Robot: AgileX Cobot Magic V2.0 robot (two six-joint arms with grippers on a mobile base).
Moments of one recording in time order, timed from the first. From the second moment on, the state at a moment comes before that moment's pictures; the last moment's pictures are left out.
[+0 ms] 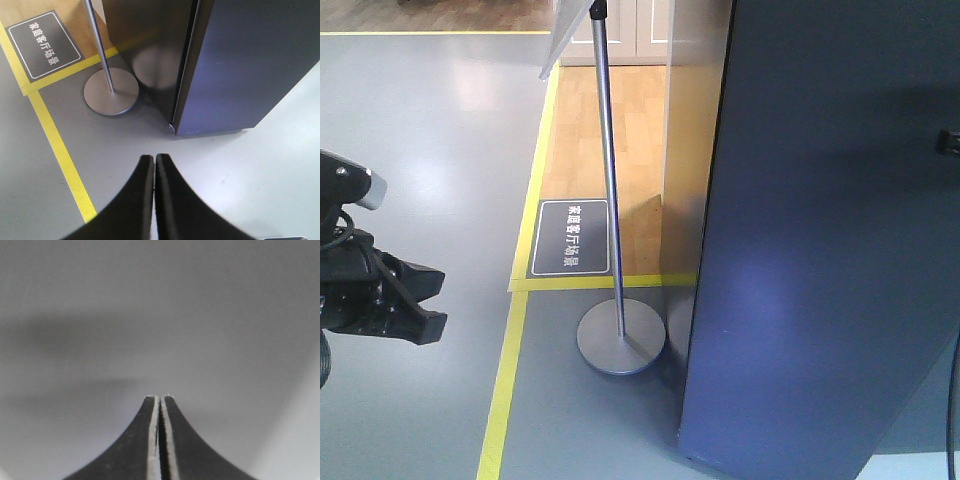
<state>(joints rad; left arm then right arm) -0.25 1.13 -0.83 -0.39 0.60 0.43 -0.19 1.43 -1.05 -0.14 0.09 0.09</state>
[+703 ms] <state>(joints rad) -0.25 1.13 -0.83 -0.39 0.60 0.43 -0.20 1.77 -1.40 -0.14 0.09 0.05</state>
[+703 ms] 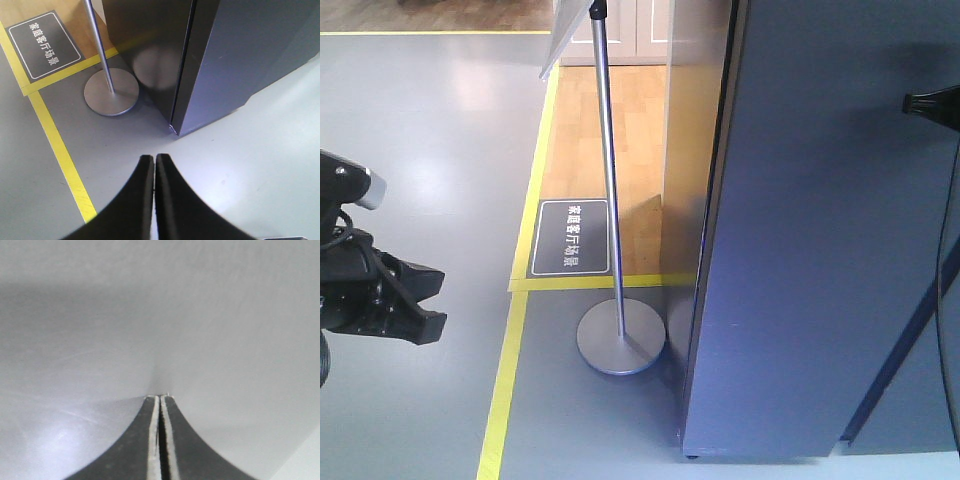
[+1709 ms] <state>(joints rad) -0.25 1.13 -0.83 -0.39 0.60 0.43 0.05 1.16 -0.93 -0.09 0.48 -0.01</state>
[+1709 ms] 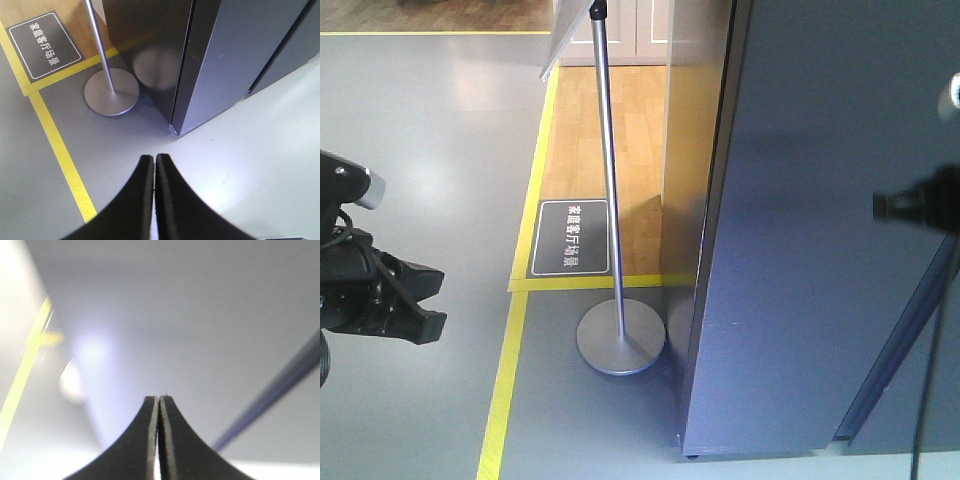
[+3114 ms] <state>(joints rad) -0.25 1.13 -0.83 -0.39 0.60 0.43 0.11 0.33 -0.60 -0.06 1.08 0.01</state>
